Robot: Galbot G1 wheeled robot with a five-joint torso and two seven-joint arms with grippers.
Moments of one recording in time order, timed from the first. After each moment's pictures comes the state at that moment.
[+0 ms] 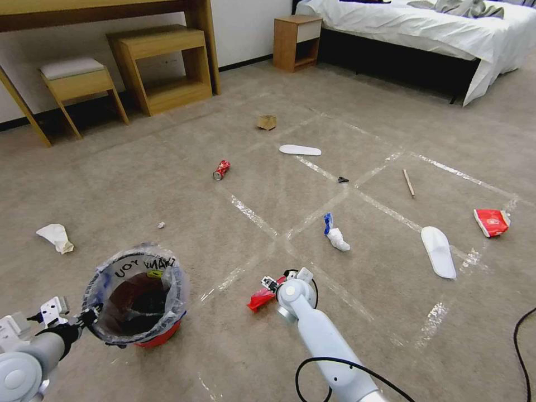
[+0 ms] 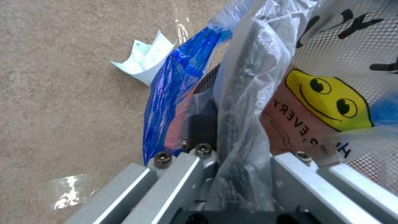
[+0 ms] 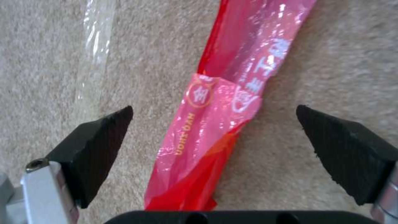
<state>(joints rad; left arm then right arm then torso) 1.62 -1.12 -1.01 -2.03 -1.20 0.69 -0.37 -0.81 1.61 0.08 1.15 1.19 -0.34 0.76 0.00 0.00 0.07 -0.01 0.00</state>
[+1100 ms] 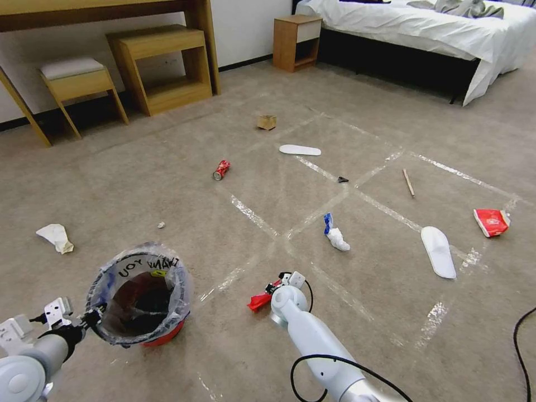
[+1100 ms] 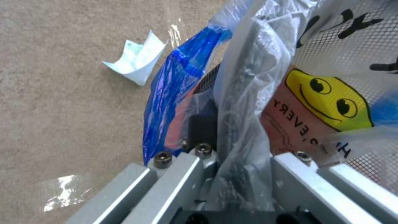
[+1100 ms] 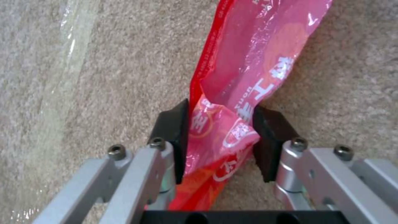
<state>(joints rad) 1.64 -1.14 -1.01 -2.05 -1.18 0.67 -0.34 -0.77 1.61 0.03 0.99 1.08 -0.25 0.63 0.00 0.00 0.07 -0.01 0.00</state>
